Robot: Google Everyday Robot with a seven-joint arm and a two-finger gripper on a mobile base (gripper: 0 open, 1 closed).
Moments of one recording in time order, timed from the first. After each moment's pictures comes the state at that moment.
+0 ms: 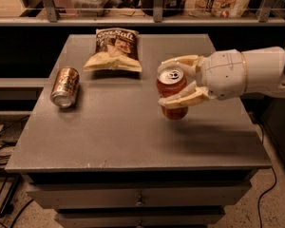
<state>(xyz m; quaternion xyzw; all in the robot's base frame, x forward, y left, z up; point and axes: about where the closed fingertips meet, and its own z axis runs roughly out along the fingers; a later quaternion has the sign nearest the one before) 0.489 -0.048 0.946 -0.65 0.46 0.27 0.53</state>
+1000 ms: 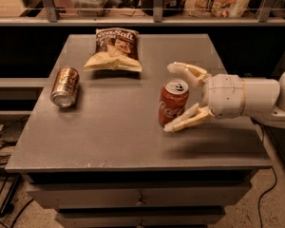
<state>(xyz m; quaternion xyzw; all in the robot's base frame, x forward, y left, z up) 0.487 -0.059 0.915 -0.59 0.45 0.31 0.59</state>
